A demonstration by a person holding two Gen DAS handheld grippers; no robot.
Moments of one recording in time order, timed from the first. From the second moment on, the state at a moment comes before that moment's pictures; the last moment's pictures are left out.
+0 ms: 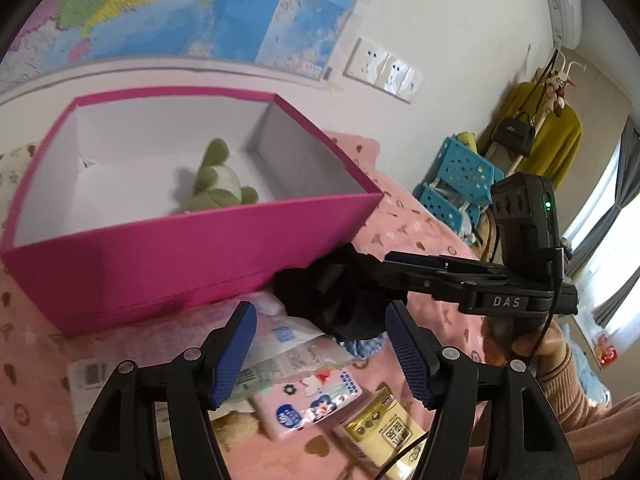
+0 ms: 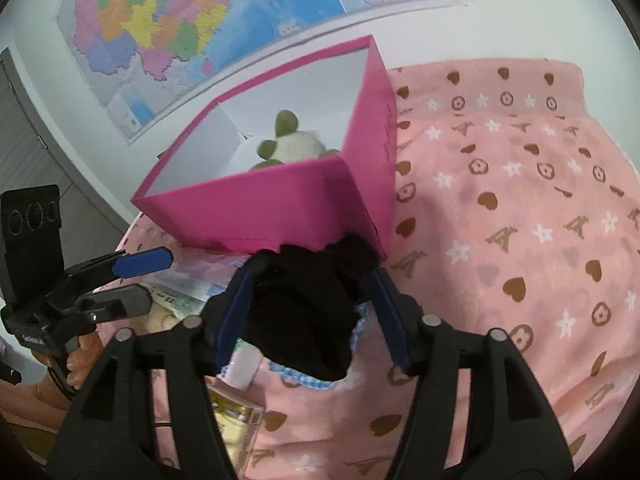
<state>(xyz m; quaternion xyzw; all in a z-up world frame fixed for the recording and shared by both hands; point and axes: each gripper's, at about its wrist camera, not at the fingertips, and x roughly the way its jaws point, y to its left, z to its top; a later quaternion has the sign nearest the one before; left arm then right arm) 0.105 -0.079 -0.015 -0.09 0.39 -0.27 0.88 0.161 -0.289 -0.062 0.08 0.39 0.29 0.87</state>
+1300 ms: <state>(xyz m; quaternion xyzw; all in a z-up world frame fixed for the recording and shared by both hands) 0.126 -0.128 -0.027 -0.07 0.42 -0.32 0.85 0.133 -0.281 -0.016 0.09 0.31 0.36 0.87</state>
